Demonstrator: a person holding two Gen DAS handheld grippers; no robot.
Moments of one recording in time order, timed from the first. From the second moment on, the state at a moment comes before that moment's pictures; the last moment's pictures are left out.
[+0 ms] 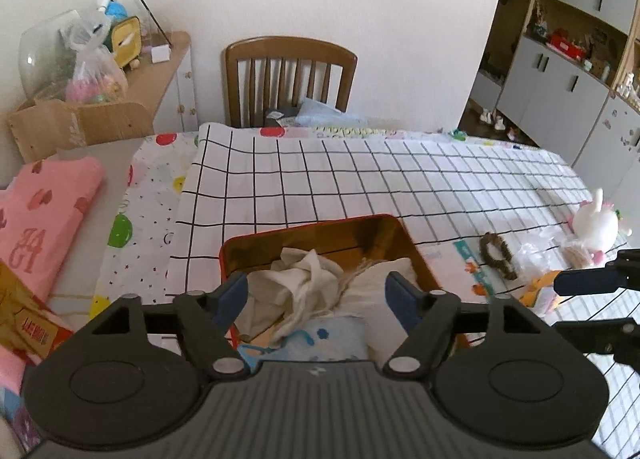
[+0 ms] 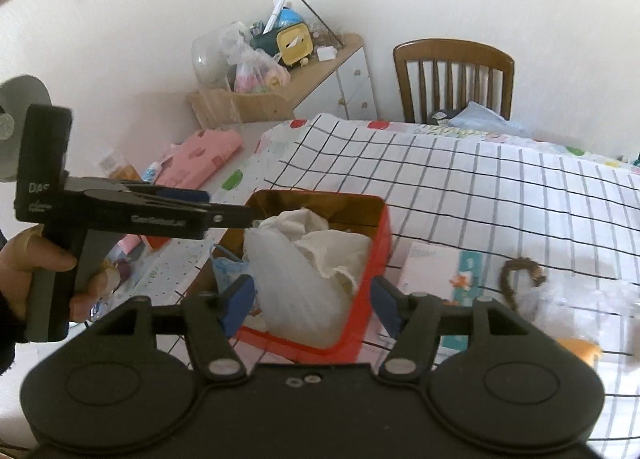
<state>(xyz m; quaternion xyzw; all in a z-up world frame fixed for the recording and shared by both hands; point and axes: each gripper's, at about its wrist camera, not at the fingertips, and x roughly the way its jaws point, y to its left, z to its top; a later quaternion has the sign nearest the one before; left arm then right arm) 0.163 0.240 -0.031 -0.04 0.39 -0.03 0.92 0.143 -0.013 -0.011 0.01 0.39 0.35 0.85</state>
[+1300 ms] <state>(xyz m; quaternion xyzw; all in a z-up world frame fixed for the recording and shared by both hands) 0.127 0.023 -0.051 -0.03 0.36 -0.09 0.93 0.147 -0.238 -0.015 0.00 0.39 0.32 0.86</state>
